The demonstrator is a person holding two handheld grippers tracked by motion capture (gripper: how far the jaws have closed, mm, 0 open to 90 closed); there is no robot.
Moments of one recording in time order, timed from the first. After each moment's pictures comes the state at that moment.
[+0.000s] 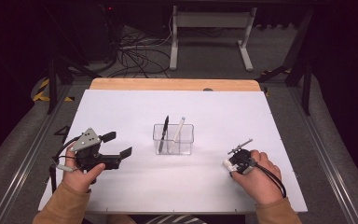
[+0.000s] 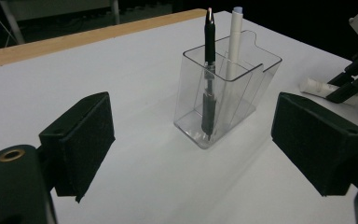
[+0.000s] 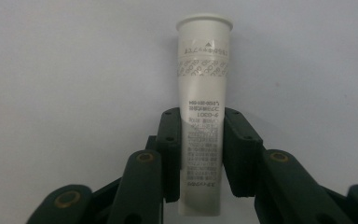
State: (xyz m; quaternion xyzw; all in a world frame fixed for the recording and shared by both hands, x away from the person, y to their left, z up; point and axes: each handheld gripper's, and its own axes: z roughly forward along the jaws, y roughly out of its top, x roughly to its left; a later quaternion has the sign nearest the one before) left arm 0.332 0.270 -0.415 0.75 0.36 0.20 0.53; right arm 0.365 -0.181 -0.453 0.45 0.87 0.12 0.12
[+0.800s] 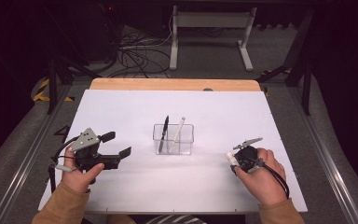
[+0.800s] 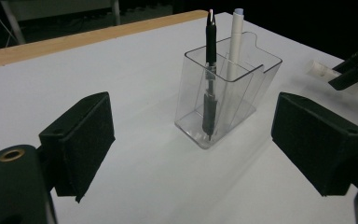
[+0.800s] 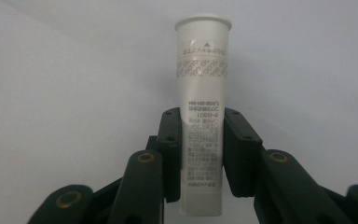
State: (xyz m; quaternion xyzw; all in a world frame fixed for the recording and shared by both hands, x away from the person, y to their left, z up) left arm 0.331 0.272 -0.415 0.74 0.36 0.20 0.53; right arm 0.359 -0.189 -0.434 0.47 0.85 0.19 0.15
